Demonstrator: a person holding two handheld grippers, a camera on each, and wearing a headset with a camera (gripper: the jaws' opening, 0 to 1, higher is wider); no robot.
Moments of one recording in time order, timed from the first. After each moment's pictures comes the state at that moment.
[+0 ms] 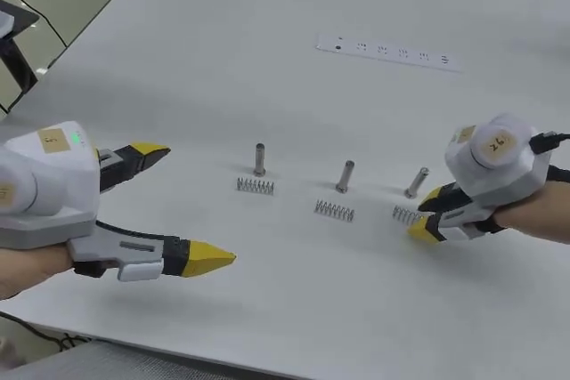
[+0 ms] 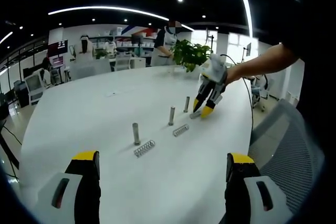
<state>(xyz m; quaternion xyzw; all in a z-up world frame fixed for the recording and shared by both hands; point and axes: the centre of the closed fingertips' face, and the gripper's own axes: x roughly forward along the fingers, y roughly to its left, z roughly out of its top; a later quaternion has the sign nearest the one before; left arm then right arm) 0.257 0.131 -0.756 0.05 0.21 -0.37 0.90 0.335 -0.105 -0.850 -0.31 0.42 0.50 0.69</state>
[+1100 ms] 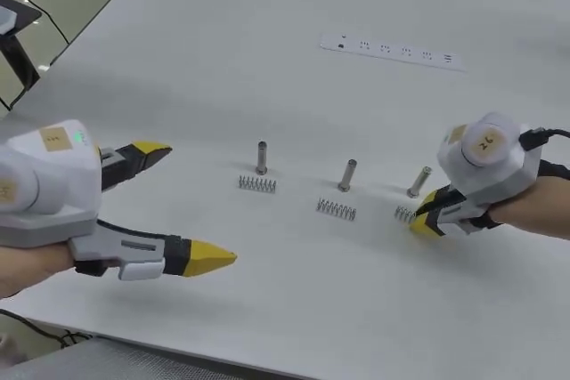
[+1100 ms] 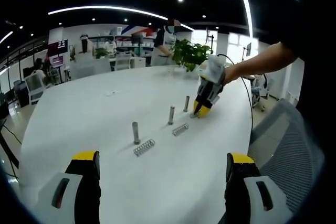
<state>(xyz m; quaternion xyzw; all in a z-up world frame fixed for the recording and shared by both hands) 0.256 0.131 -0.756 0.05 0.21 -0.37 0.90 0.336 -0.103 -0.855 -0.33 0.43 0.50 0.67</state>
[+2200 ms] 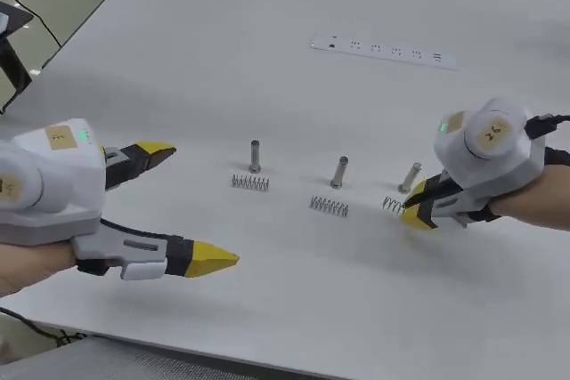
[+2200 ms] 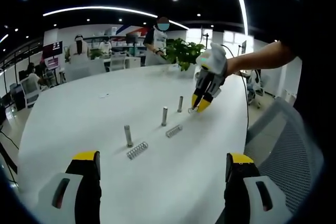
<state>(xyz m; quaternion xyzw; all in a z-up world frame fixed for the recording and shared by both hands) 0.252 0.116 -0.754 0.06 0.21 -0.39 0.89 0.315 -0.085 -0.819 -0.34 0.39 0.53 0.67</state>
